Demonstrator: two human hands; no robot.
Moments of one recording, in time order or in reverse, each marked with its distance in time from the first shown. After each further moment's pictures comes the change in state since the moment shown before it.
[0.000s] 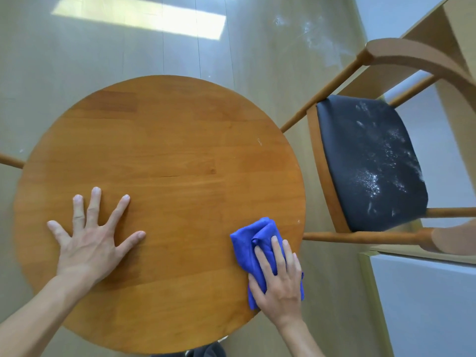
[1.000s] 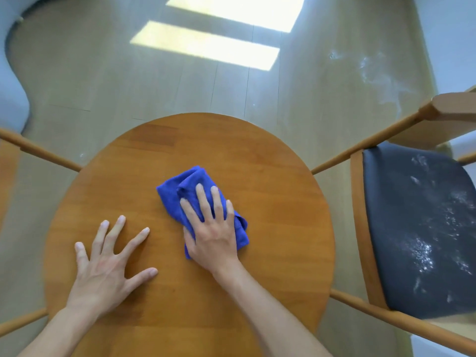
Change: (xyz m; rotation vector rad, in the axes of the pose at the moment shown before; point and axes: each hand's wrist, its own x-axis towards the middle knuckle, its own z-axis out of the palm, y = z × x) left_hand 0.002 0.002 -0.008 -0.041 -0.013 -0.032; right_hand 0.221 -0.127 0.052 0.164 0.020 -0.354
